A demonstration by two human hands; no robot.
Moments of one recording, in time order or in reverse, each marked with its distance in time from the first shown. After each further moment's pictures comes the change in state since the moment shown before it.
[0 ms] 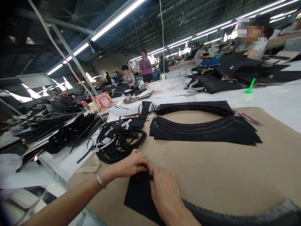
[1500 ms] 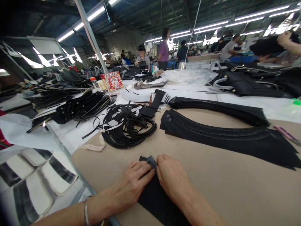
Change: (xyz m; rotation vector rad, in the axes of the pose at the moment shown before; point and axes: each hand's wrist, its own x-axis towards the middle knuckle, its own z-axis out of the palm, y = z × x) left_hand -0.060 0.037 0.078 0.258 0.472 -0.037; right_hand 0.038 -0.002 -0.010 -0.254 -0.108 -0.242
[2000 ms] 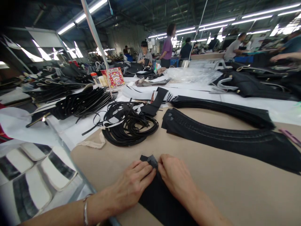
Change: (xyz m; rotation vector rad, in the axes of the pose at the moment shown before) left_hand -0.002 -0.001 0.007 0.093 -0.045 0.034; right_hand 0.007 0.011 0.004 0.140 -0.015 0.041
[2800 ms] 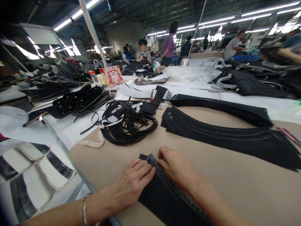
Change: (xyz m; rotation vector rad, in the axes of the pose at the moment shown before) left_hand 0.000 0.000 0.000 -0.004 0.000 -0.006; right_hand 0.014 0.020 -0.011 0.085 0.006 -0.164
